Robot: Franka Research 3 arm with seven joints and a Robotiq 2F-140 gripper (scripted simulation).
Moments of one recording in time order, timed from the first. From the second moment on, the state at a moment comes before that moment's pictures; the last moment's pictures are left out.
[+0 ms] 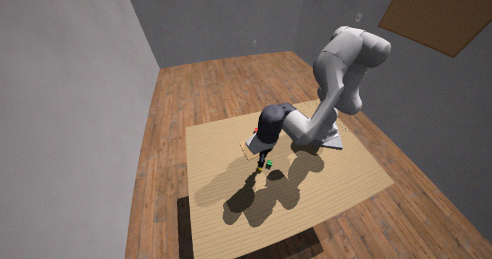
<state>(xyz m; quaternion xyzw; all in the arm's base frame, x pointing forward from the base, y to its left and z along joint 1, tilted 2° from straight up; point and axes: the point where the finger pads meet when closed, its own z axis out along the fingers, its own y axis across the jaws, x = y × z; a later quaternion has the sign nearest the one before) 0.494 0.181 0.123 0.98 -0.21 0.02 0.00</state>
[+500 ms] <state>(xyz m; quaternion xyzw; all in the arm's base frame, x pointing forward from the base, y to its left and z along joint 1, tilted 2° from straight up) 0.493 0.181 0.113 0.98 -0.21 0.02 0.00</state>
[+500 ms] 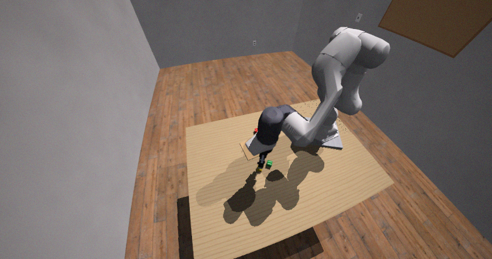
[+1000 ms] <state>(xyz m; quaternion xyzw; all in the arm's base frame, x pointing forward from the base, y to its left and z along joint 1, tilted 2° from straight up) 0.492 0.180 0.092 0.98 -0.21 0.01 0.01</state>
